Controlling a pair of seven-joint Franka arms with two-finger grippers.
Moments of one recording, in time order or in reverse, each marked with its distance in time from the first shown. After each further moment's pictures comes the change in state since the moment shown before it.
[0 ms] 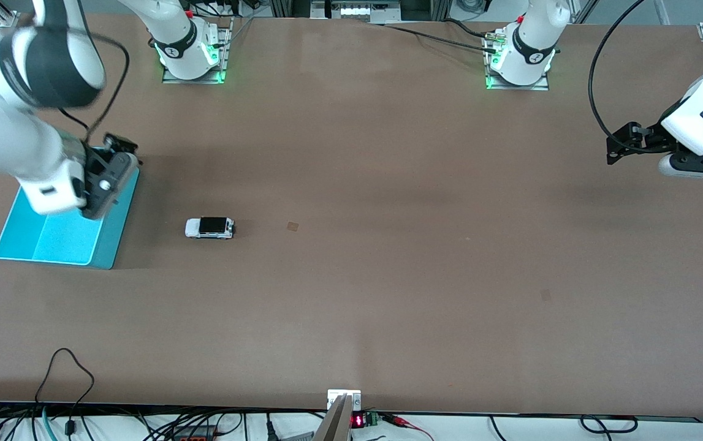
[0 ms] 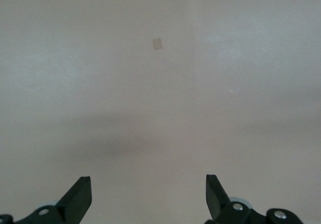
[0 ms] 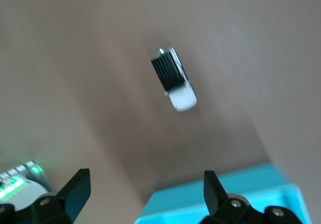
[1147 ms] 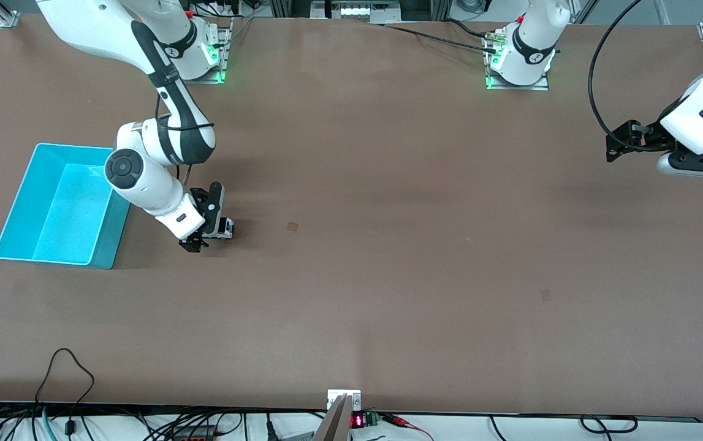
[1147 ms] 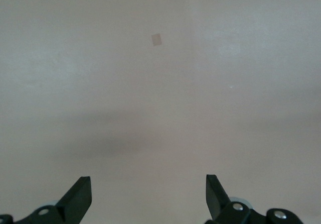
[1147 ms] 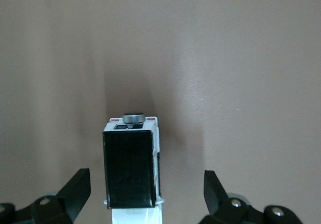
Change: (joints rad) left arm -0.001 0.000 0.000 0.004 0.000 -0.019 0.000; right arm 0.135 0.173 -0.006 -0.392 0.020 0.807 -0.263
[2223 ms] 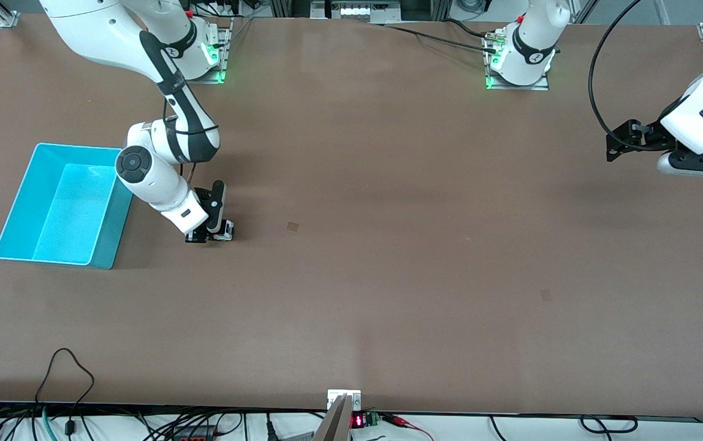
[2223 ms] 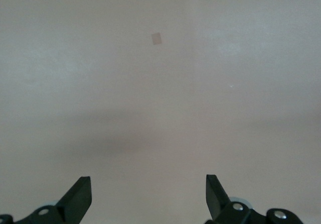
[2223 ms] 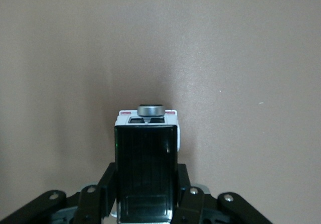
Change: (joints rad) left arm 0.000 0.000 0.000 0.002 0.000 -0.005 0.000; right arm -0.001 0.018 -0.002 -0.089 0.000 0.154 -0.025
